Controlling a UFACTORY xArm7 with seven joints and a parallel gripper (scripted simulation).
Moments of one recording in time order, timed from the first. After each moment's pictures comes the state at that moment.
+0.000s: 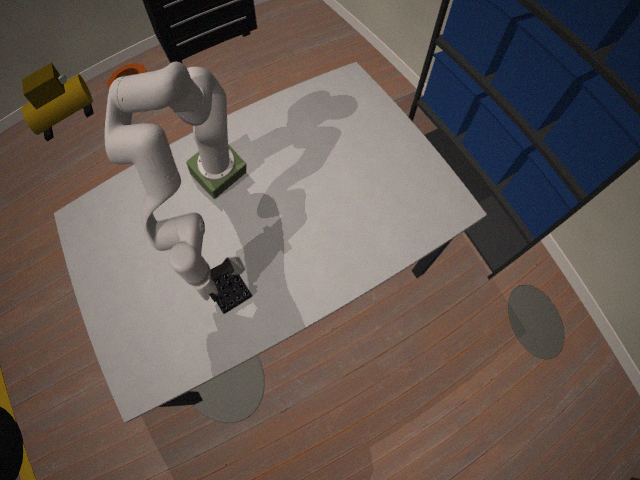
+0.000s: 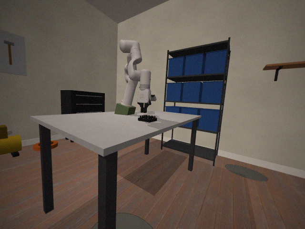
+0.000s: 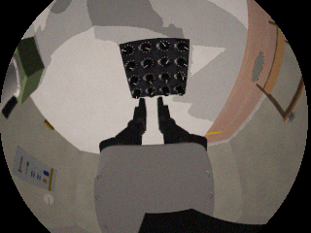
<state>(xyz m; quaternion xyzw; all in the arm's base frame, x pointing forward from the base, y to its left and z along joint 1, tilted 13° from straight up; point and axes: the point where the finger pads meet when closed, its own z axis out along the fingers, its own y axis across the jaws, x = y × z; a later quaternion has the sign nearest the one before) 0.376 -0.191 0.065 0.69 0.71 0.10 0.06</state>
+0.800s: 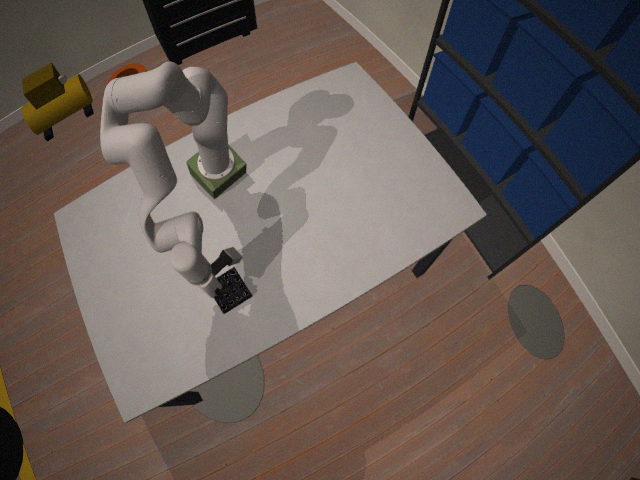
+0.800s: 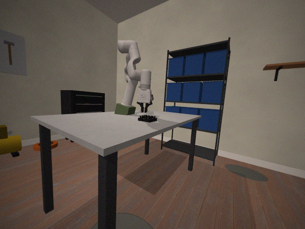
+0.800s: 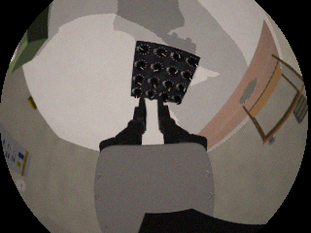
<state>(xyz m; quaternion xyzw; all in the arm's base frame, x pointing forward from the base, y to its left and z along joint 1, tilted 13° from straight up) 0.375 -0.185 0.067 0.58 0.81 0.09 0.07</state>
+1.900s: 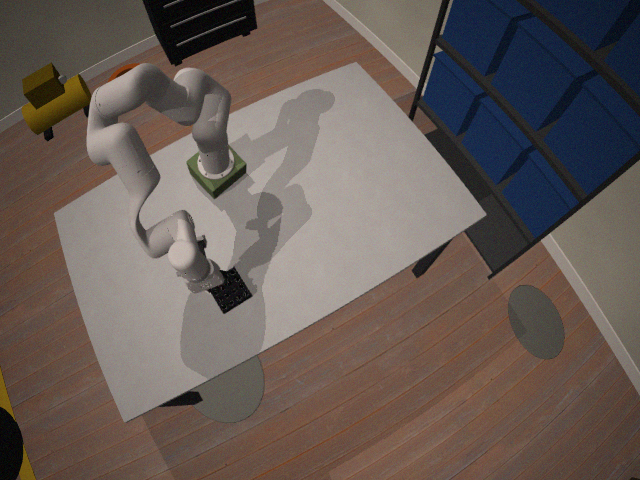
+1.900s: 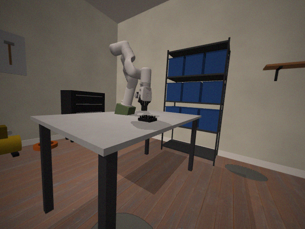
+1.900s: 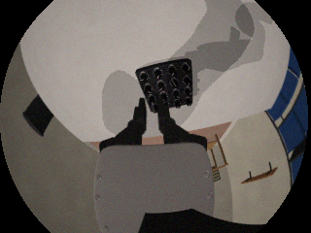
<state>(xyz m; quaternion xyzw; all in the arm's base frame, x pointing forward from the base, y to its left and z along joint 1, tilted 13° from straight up) 0.372 -0.185 0.080 0.07 0.99 0.04 0.10</state>
